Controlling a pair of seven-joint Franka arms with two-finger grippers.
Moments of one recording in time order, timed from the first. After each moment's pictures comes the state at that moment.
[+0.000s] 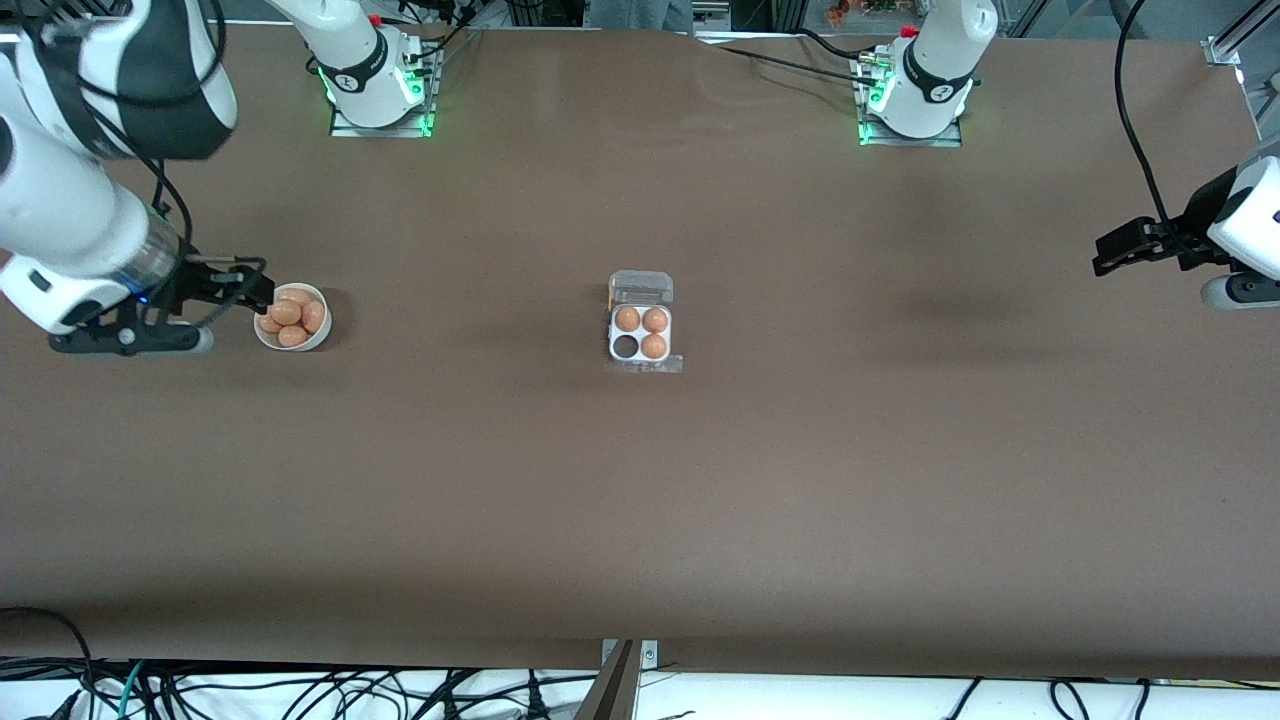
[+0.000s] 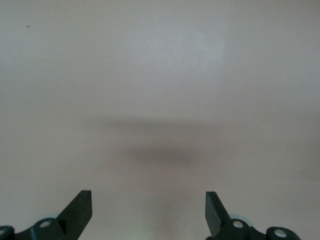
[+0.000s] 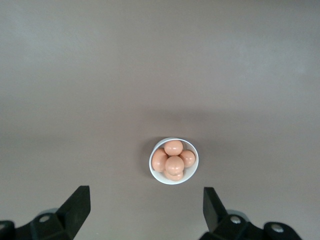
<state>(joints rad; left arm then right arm) -0.01 0.03 0.05 -1.65 0.04 1.58 -0.05 0.08 0.19 0.05 -1.65 -0.18 1.71 0.09</state>
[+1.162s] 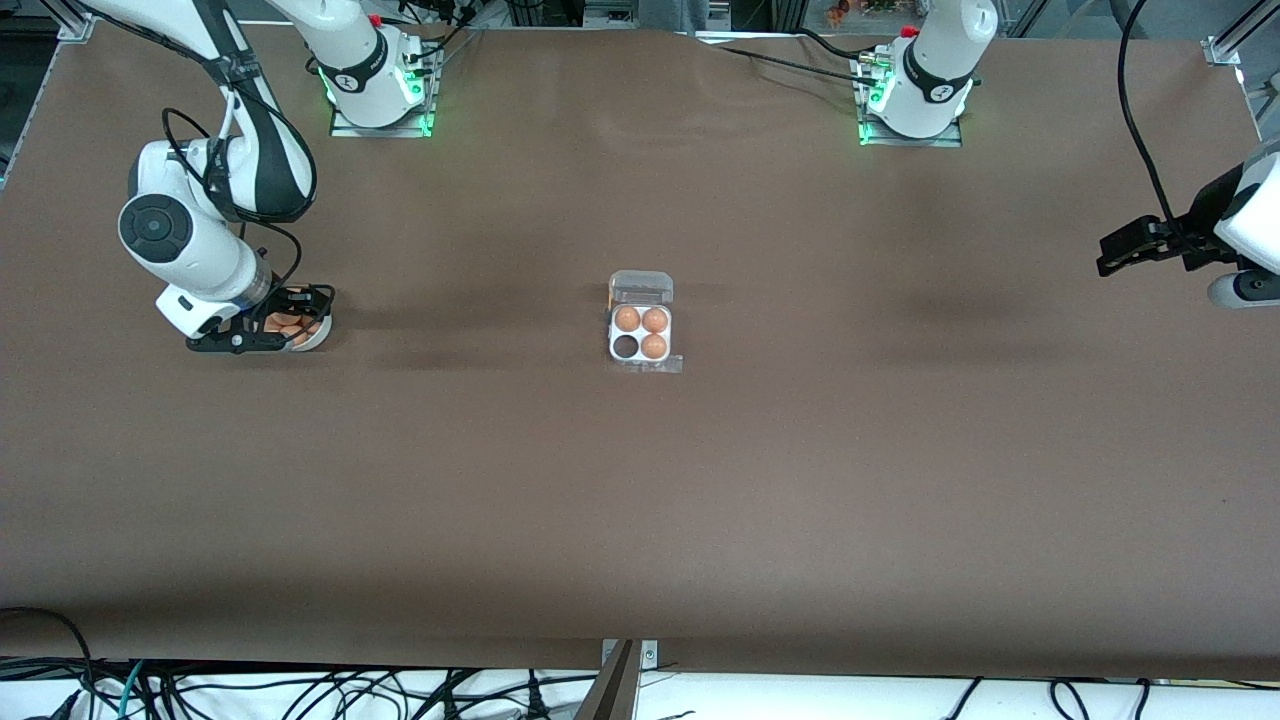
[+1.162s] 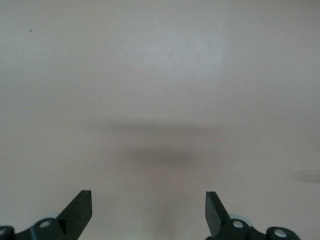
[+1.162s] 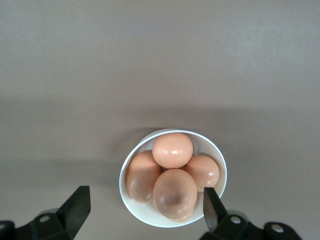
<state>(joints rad) -0.01 0.03 0.05 -1.64 0.04 1.58 -0.05 0.07 0.18 -0.07 -2.29 -0.21 2.35 0.09</state>
